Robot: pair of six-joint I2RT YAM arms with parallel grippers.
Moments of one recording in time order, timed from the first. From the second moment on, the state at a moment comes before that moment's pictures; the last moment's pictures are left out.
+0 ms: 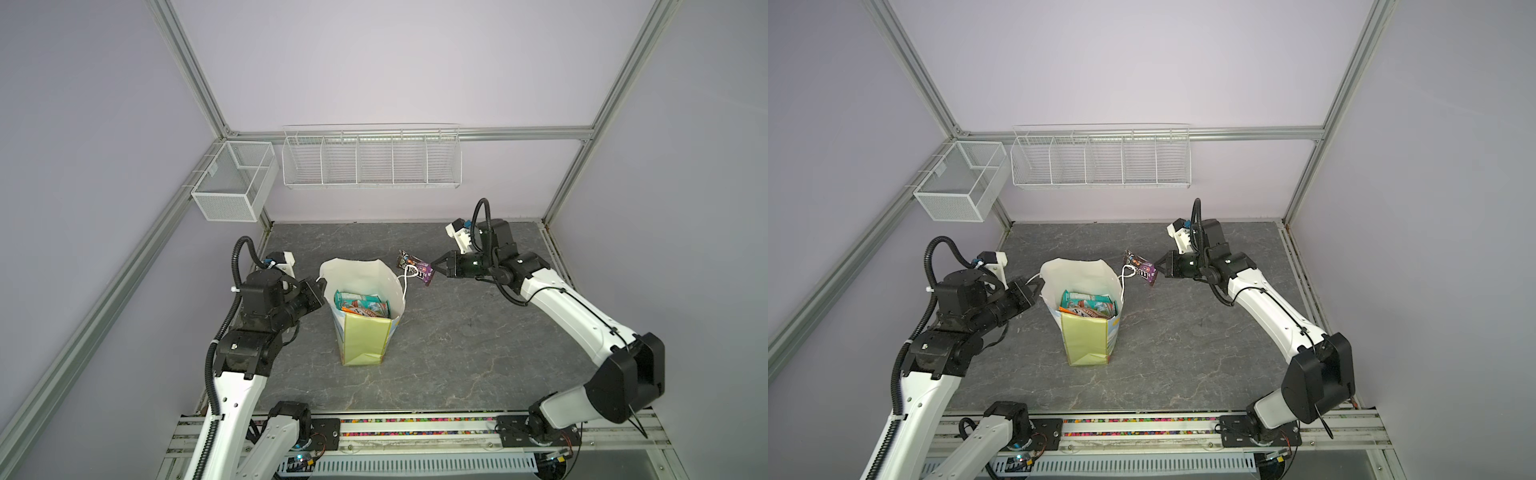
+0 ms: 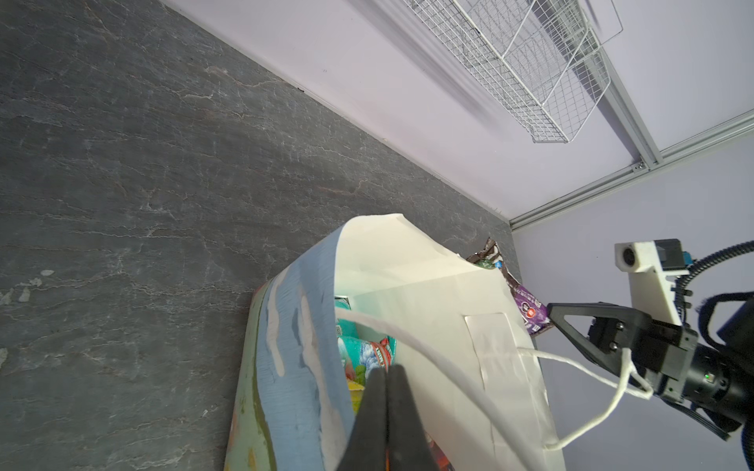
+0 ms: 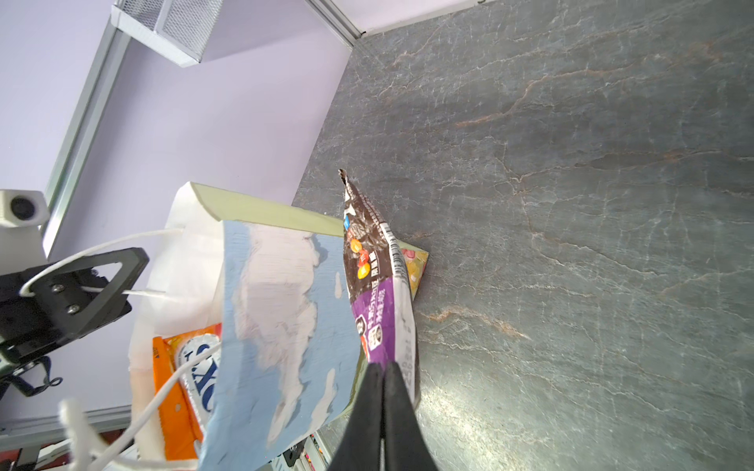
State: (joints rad) left arm -0.17 0.79 1.00 -0.67 0.27 -0.63; right arm 0.47 1.48 1.33 -0.50 -0.56 0.46
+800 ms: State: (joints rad) left arm -0.17 0.78 1.00 -0.67 0.28 -0.63; right arm 0.59 1.27 1.46 -0.65 -0.43 0.42
